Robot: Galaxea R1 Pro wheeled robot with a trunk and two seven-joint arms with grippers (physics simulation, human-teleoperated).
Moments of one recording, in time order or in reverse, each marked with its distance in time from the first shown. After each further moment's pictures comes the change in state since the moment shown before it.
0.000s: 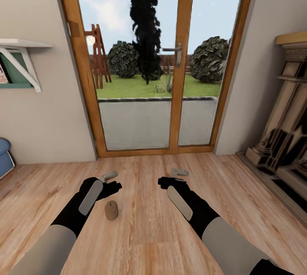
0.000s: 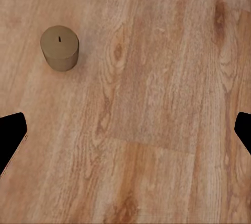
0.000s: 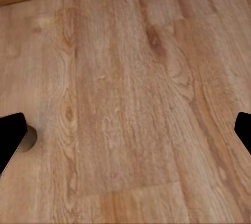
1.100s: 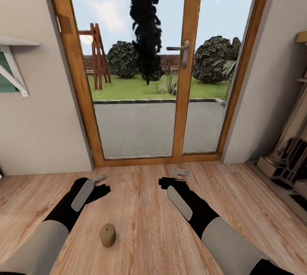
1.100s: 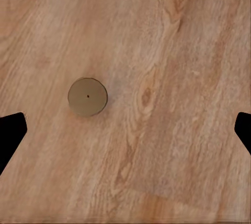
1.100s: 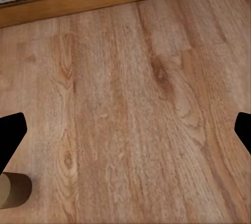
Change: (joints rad) left arm -0.037 0.058 0.044 0.114 0.008 0.004 0.031; right arm 0.000 0.002 0.000 0.002 0.001 0.005 -0.026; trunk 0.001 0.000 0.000
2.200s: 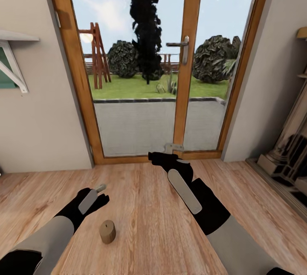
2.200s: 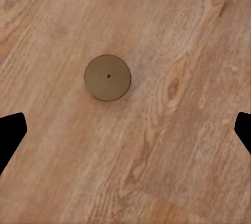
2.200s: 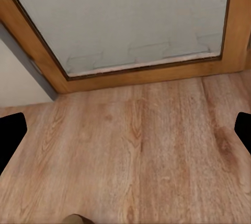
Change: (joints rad) left arm -0.082 -0.023 -0.023 0.381 -0.010 -0.247 -0.072; right arm 0.008 -0.019 -0.014 -0.499 -0.014 0.160 -0.005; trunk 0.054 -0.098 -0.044
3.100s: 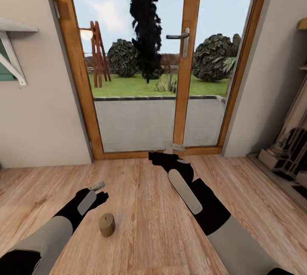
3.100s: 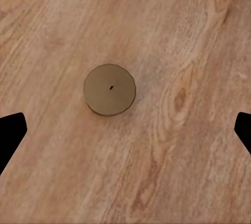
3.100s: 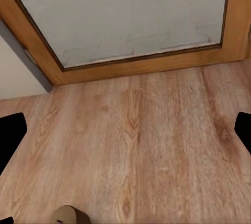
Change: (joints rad) left arm 0.000 0.010 -0.004 0.005 -0.060 -0.059 -0.069; right arm 0.001 -0.003 0.000 -0.001 0.000 -0.001 0.001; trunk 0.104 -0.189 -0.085
